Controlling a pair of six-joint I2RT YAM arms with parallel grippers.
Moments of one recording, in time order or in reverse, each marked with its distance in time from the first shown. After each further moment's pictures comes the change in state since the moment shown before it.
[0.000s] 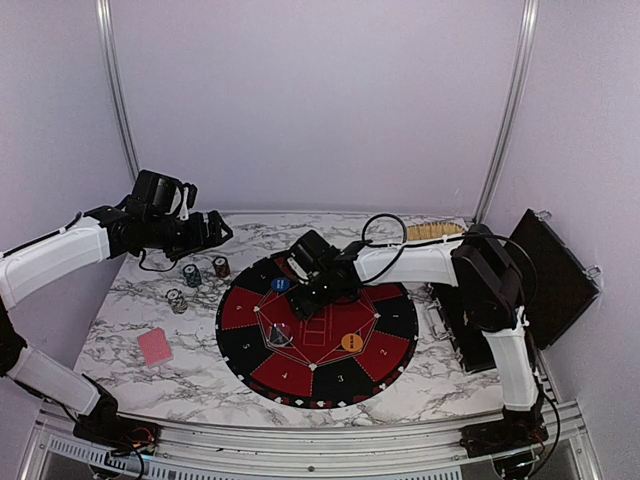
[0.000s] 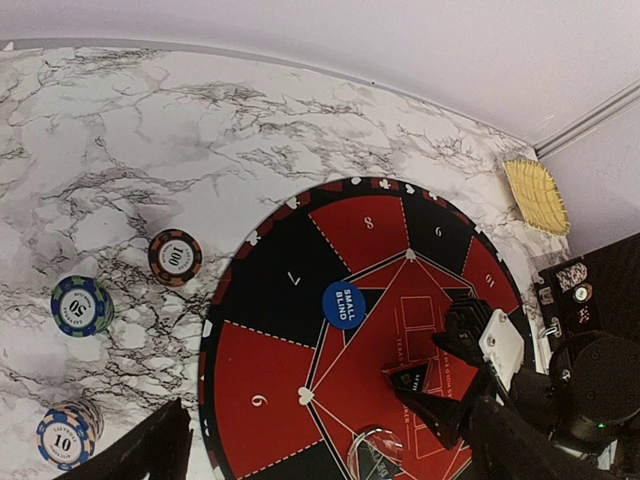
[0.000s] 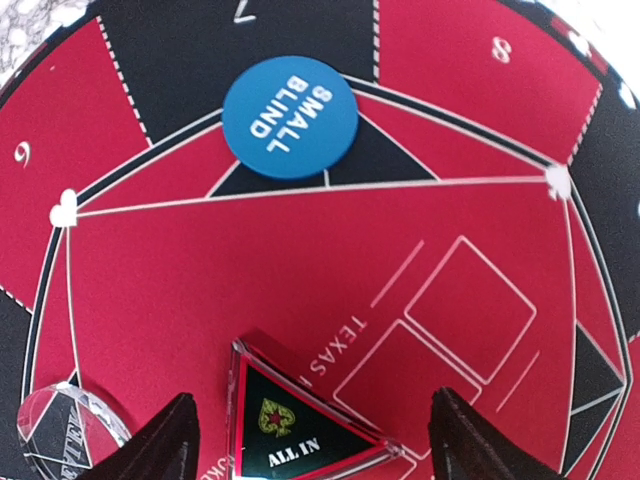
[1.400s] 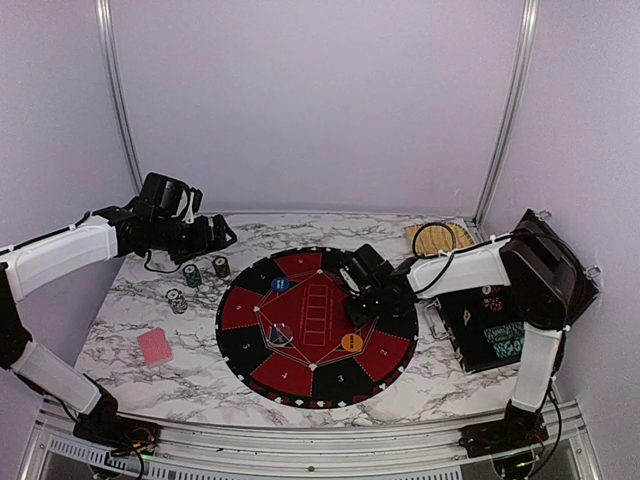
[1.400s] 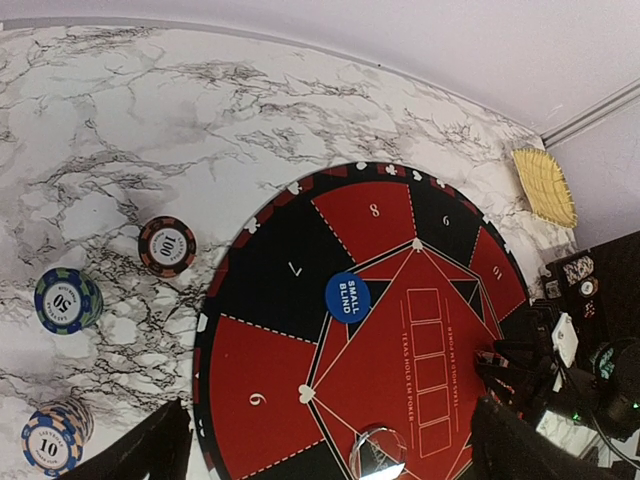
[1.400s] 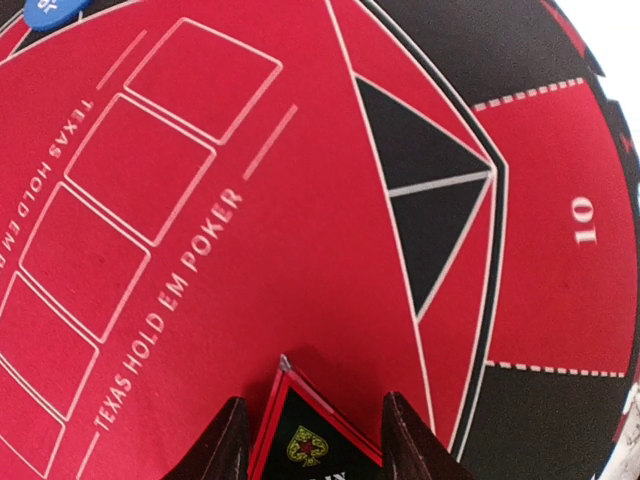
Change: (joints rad) left arm 0.000 0.051 0.007 0.007 0.018 -0.007; right arm -0.112 -0.290 -0.513 0.190 0.056 0.021
